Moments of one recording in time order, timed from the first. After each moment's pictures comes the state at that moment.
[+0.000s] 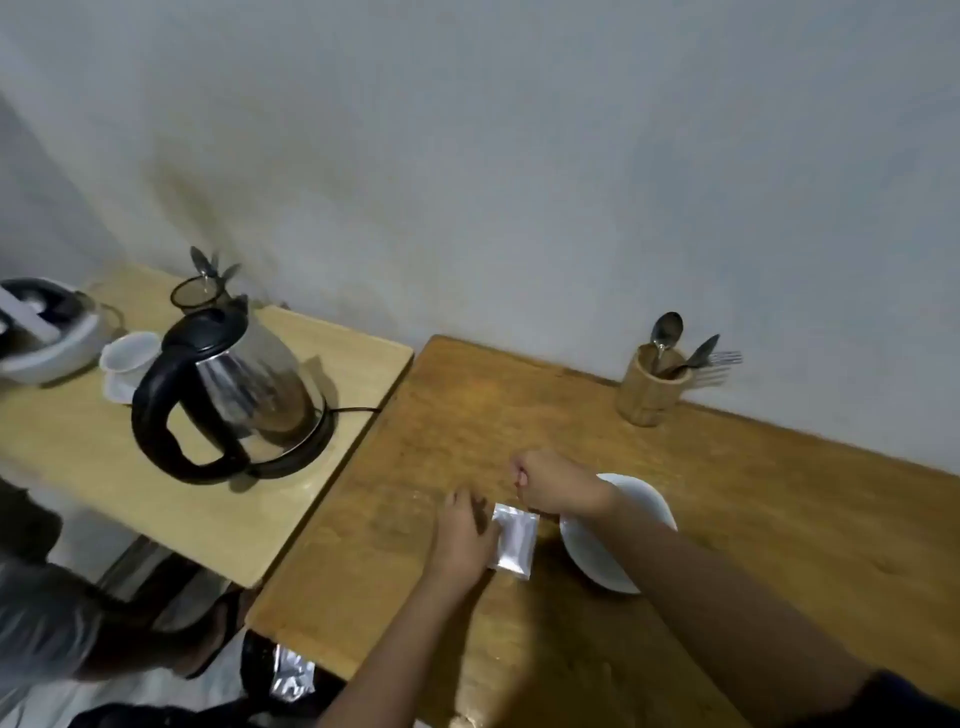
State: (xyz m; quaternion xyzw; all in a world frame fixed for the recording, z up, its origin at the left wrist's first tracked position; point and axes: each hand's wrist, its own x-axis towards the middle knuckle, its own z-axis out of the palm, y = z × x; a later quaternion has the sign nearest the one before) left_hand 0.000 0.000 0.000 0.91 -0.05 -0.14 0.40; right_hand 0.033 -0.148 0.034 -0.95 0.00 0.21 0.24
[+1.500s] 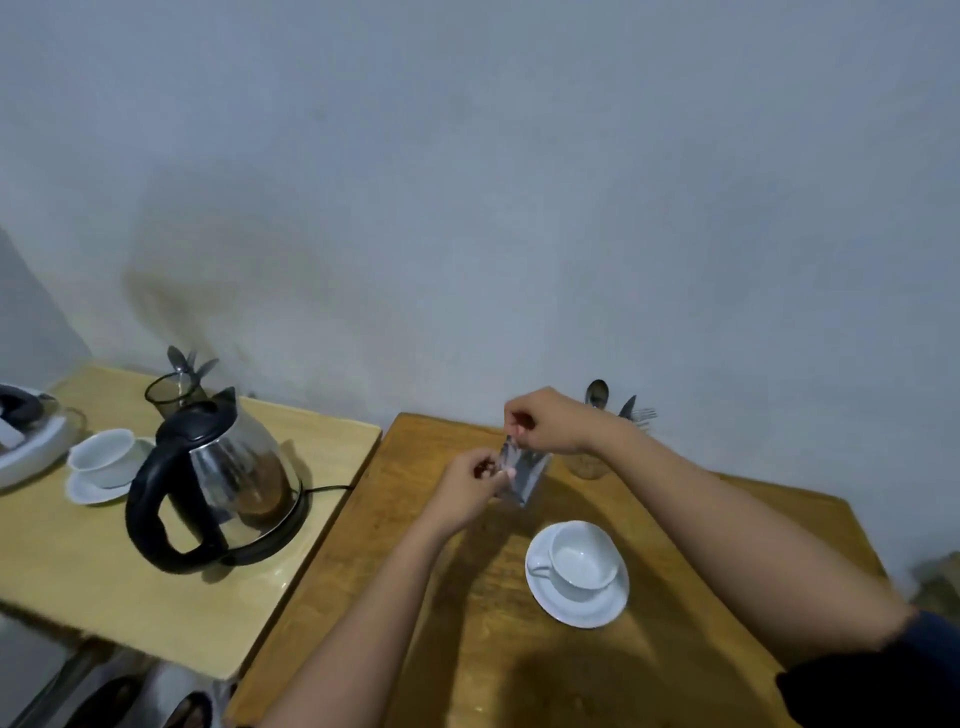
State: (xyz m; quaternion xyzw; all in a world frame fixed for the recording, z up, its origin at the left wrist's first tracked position) left_hand 0.045 -0.038 0.129 0.76 -0.24 -0.18 0.58; right_hand 0.027 -0.189 0.214 -0.97 -0.04 0.09 0.24
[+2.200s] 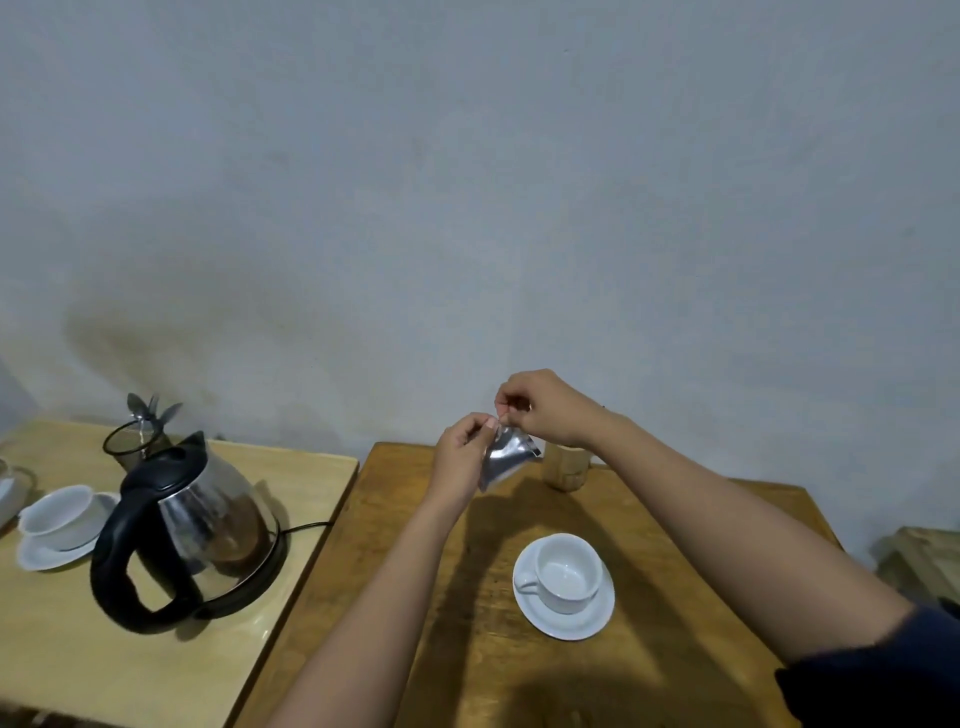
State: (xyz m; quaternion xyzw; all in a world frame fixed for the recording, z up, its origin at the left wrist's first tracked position) left_hand 0.051 -0.066 0.175 0.69 -0.20 -0.11 0.69; right_hand 0.015 -0.198 0.245 -0.96 -0.01 -0.04 0.29
